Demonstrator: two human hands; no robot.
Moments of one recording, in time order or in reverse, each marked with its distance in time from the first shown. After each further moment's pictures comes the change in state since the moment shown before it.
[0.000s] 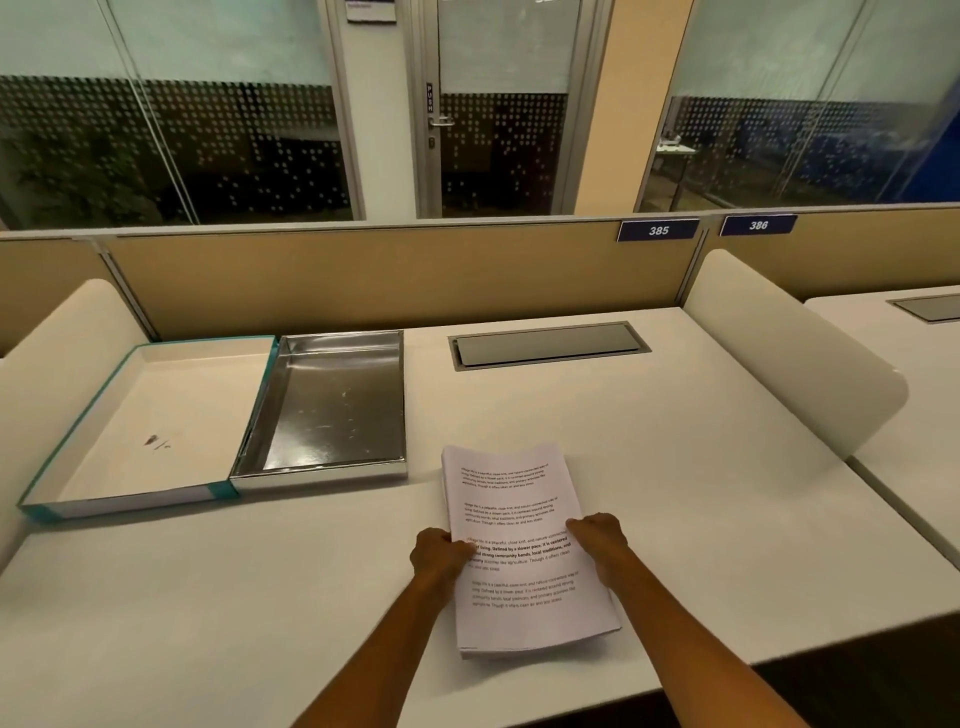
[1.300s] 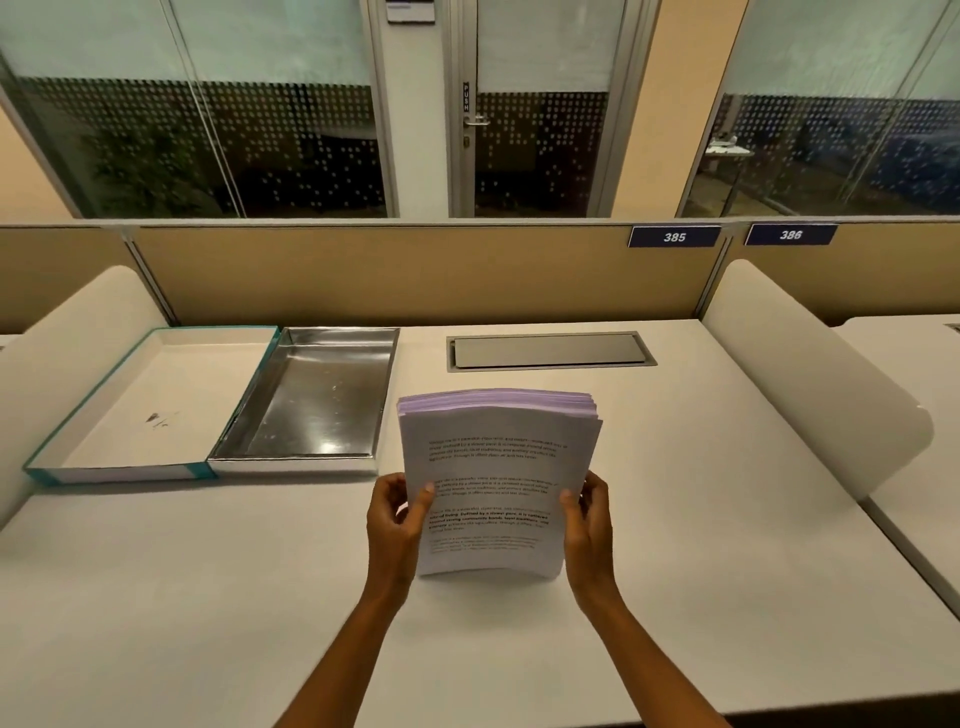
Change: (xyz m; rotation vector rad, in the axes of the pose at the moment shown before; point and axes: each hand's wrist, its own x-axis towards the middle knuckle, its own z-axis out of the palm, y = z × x) left_hand -0.043 0.032 0.032 -0.360 0.195 0.664; right_hand -0.032 -0.020 -0.050 0.359 -0.061 -0.715
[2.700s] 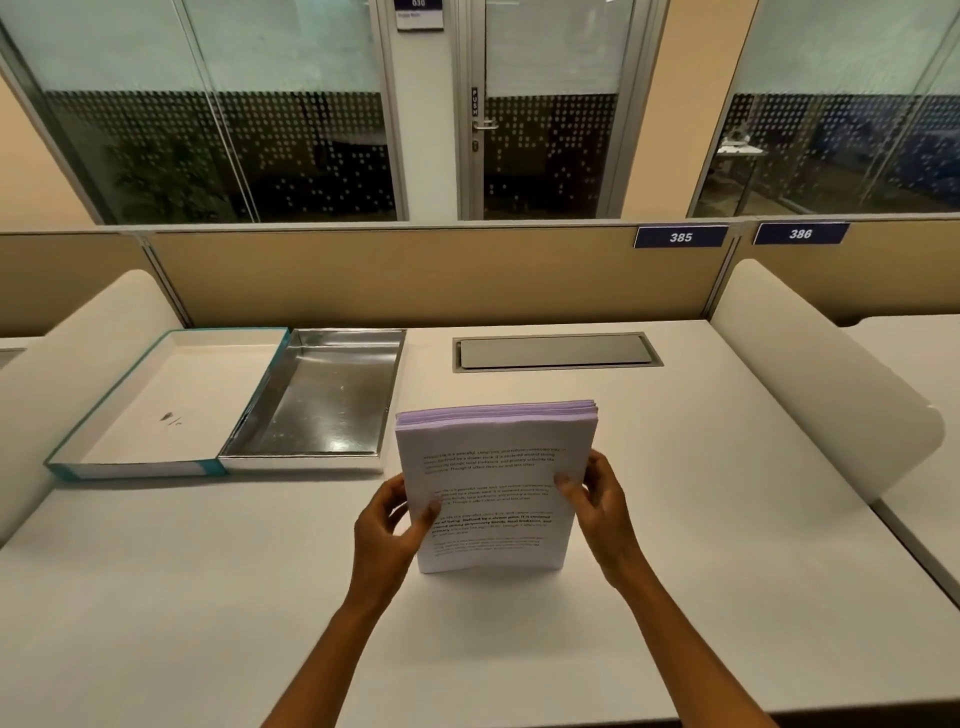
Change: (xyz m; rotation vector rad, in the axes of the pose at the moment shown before) left_hand -0.011 0.004 -0.020 0.132 -0.105 0.089; right_hand 0.023 -0.022 -0.026 0.011 -0.222 0.003
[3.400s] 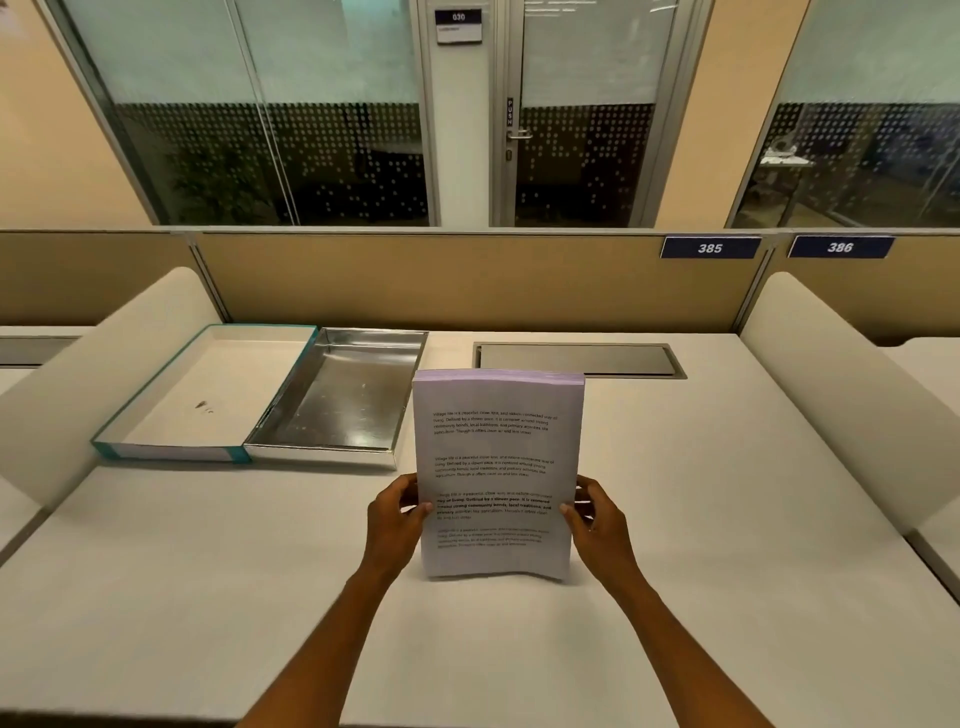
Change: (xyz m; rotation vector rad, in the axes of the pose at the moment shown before) left_hand 0.024 -0.023 0.006 0.298 0.028 -0.051; right_hand 0.018 0.055 -0.011 -0.321 -0.073 0.045
